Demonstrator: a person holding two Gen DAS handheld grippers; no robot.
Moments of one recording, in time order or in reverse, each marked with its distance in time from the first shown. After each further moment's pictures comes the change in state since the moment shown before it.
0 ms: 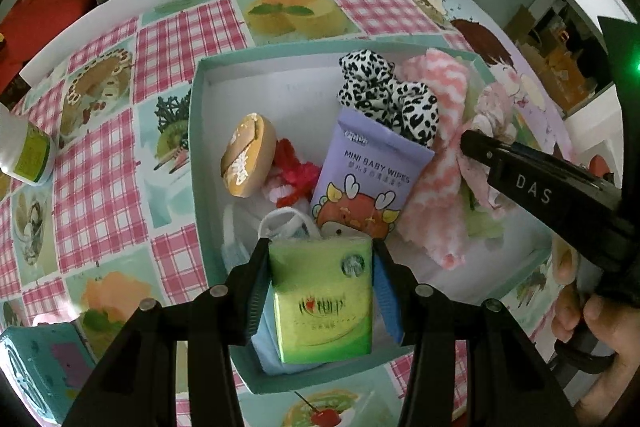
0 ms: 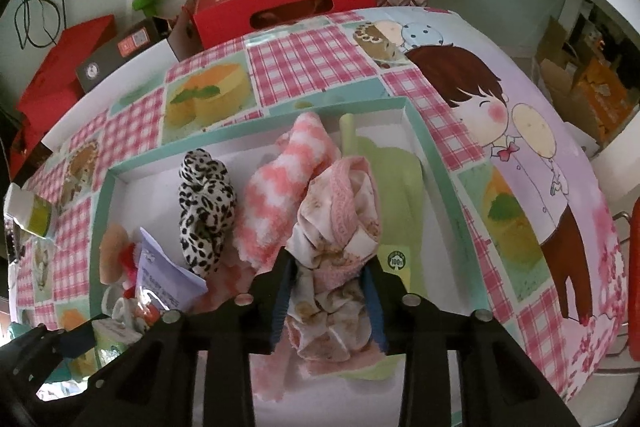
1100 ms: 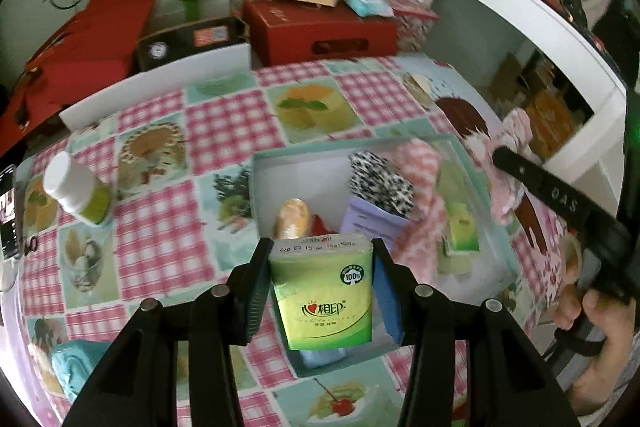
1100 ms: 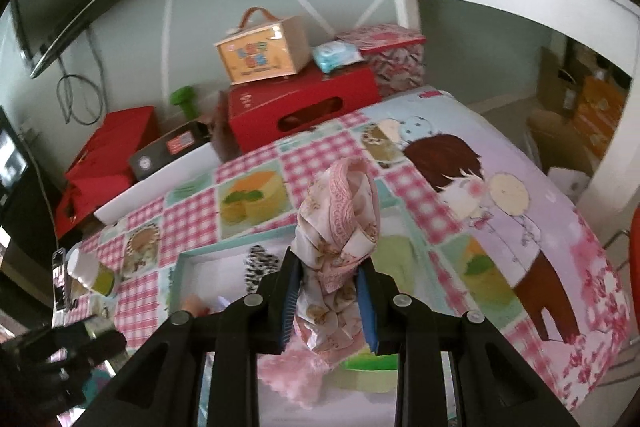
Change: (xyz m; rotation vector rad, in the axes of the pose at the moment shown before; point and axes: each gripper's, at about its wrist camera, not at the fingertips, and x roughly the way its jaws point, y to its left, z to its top) left arm -0.089 0.016 0.007 0.006 -0.221 -0.012; right arm -0.086 -0.022 0.010 0.095 -0.288 0.130
